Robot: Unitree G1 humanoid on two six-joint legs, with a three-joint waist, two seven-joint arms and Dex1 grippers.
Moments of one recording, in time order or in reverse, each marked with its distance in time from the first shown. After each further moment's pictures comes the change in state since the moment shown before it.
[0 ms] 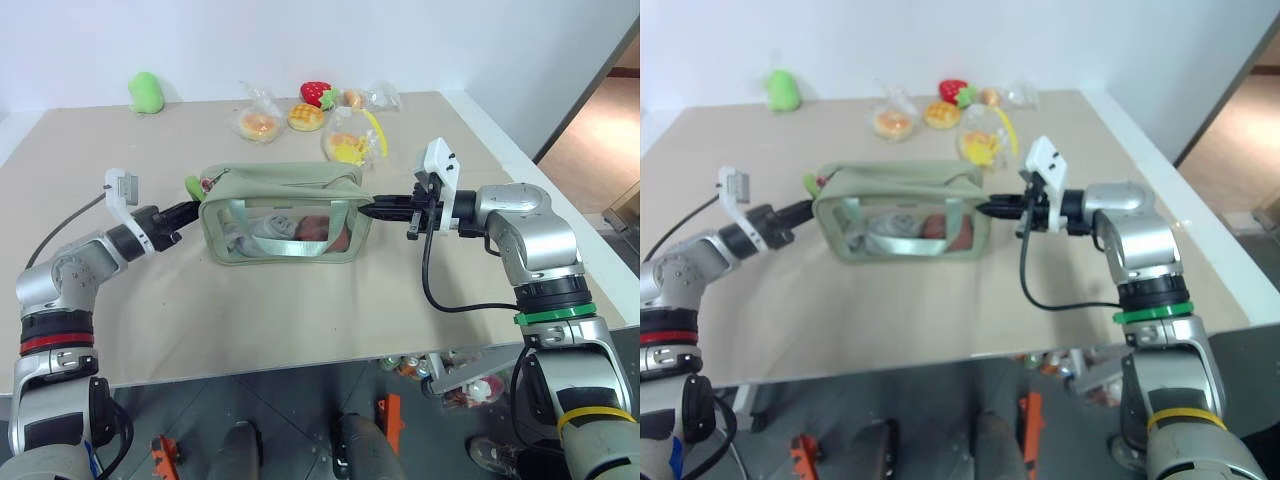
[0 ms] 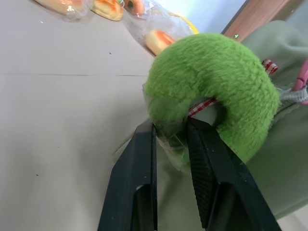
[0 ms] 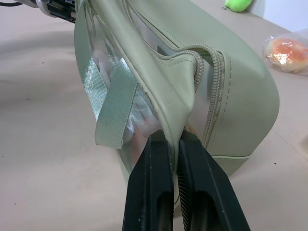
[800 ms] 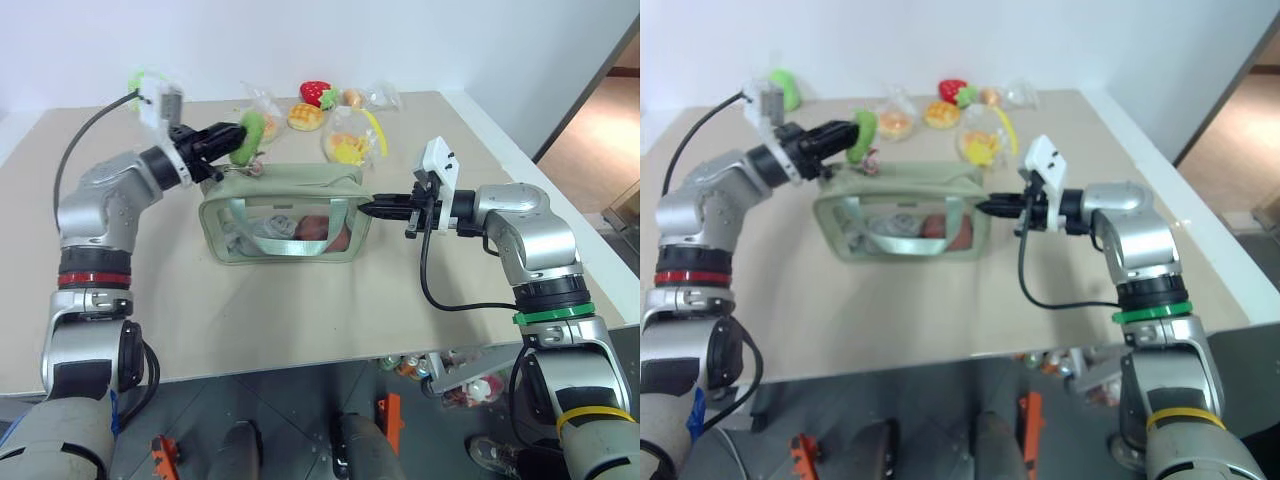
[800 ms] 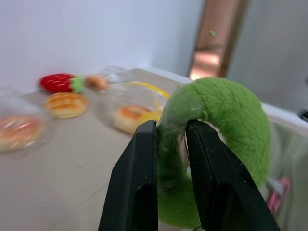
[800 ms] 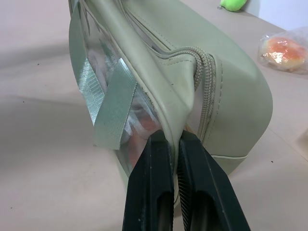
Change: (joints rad) left arm -0.328 -0.076 -0.211 -0.006 0.171 -0.250 -0.055; right arm 0.000 0.004 0.000 -0.005 0.002 0.011 -0.023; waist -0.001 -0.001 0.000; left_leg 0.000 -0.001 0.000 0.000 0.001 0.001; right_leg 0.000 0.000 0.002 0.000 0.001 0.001
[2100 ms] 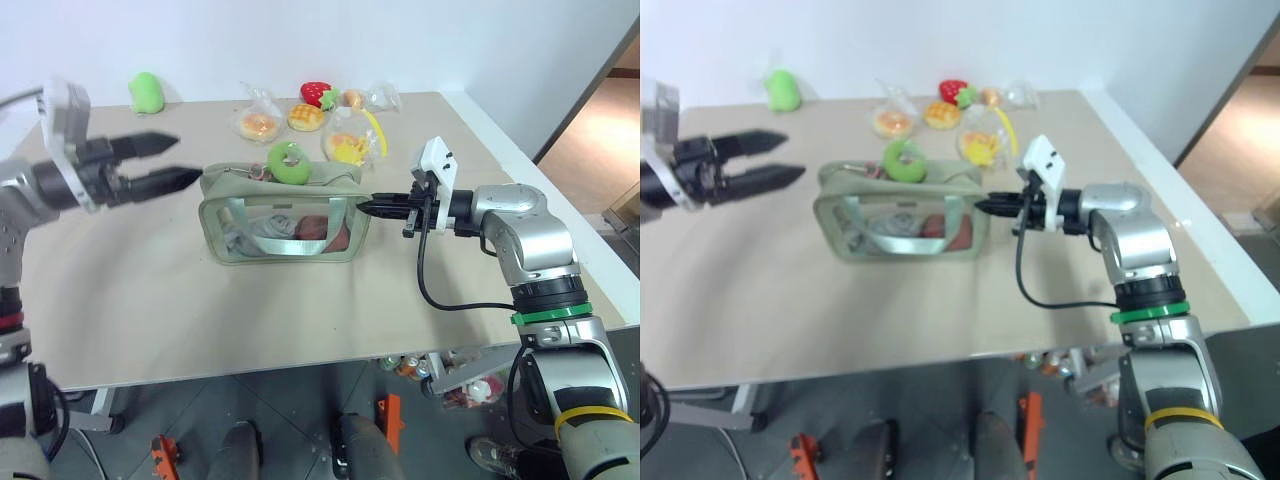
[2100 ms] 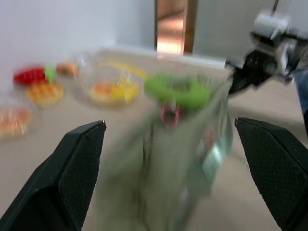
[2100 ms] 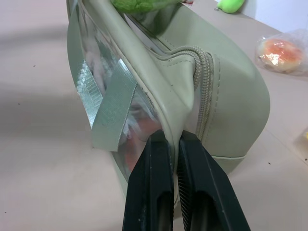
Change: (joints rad) left arm 0.342 0.358 0.163 -0.303 -0.138 0.216 -0.261; right arm -0.002 0.009 0.002 0.008 -0.002 -0.008 -0.016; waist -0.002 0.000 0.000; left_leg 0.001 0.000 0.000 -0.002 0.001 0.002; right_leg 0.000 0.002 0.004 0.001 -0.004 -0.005
